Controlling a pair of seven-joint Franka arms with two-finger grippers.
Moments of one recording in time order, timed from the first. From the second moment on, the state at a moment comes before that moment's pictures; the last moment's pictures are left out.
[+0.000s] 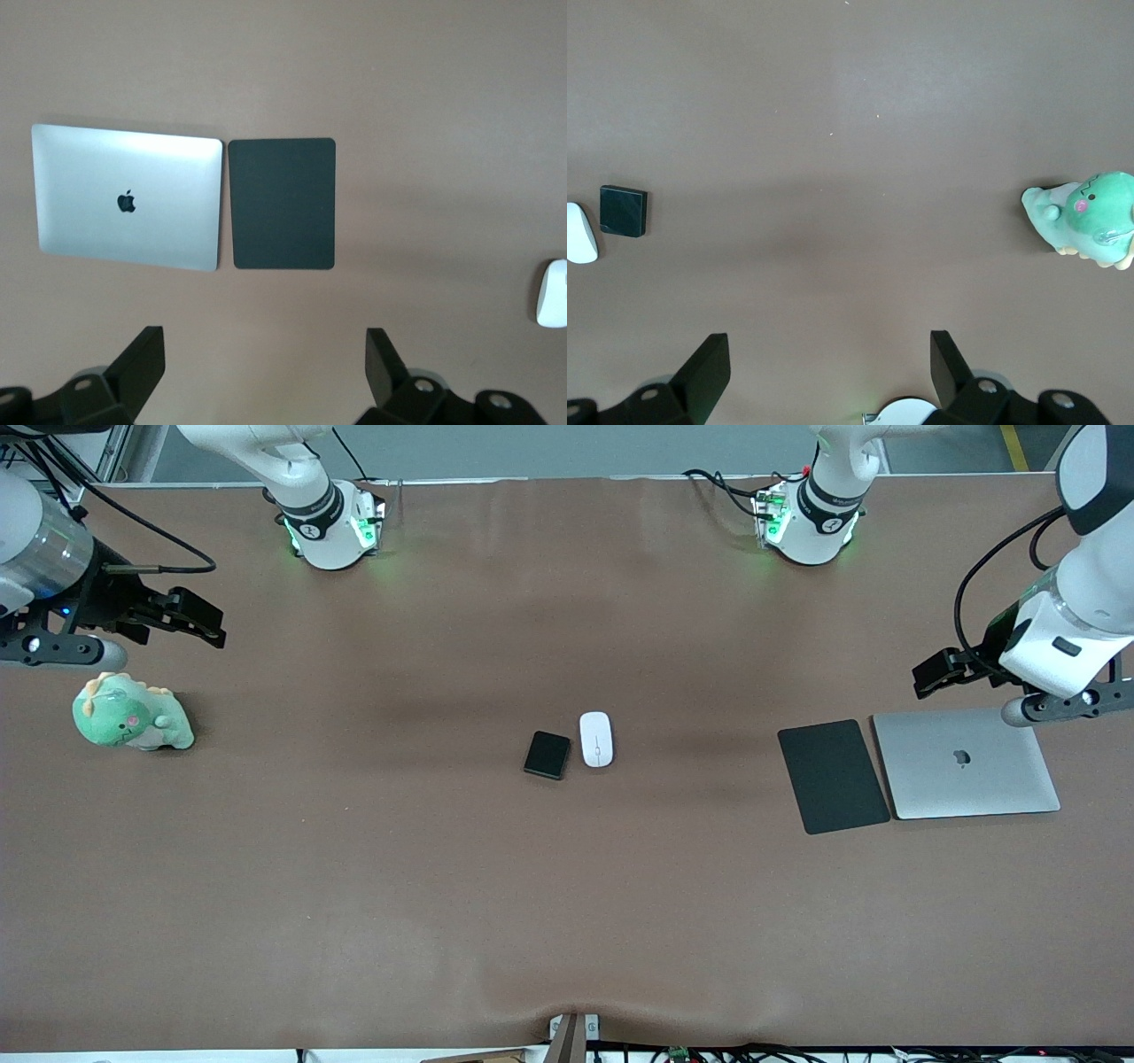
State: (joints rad) left arm 0.02 0.04 -0.15 -1.68 0.04 1.68 -0.25; right arm 0.15 0.01 0.00 -1.51 0.02 1.42 0.24
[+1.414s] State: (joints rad) left arm -0.32 0.46 -0.22 -1.89 0.07 2.38 -0.75; right arm 0.23 0.03 0.00 -1.58 0.02 1.50 0.37
